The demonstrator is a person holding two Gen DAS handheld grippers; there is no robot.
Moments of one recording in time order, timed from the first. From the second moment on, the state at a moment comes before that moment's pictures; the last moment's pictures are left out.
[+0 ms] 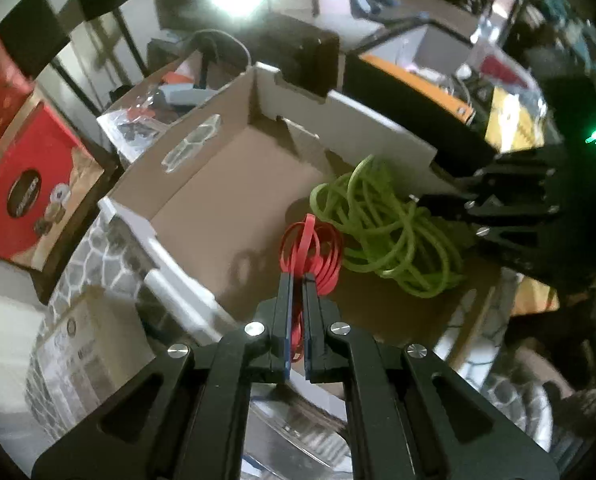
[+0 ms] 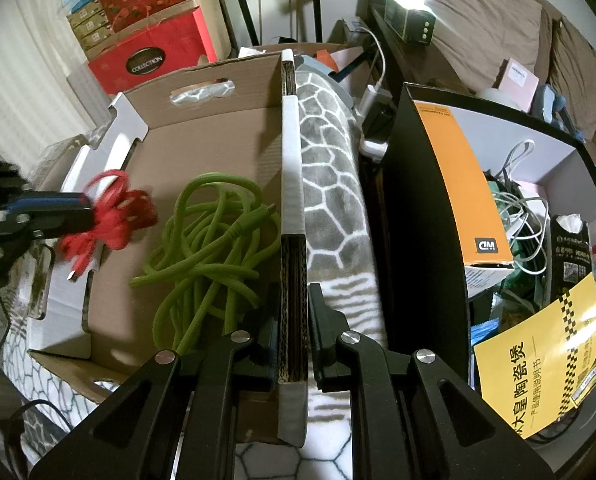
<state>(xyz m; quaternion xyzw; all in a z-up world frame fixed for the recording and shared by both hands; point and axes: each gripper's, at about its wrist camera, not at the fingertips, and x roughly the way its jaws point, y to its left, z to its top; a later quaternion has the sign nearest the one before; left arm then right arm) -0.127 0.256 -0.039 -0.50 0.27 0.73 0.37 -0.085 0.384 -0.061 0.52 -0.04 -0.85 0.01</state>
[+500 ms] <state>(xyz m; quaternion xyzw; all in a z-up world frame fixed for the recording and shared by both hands) -0.110 0.195 -0.001 -0.47 0.16 0.78 0.39 -0.084 0.384 -0.063 0.52 -0.04 -0.85 0.01</state>
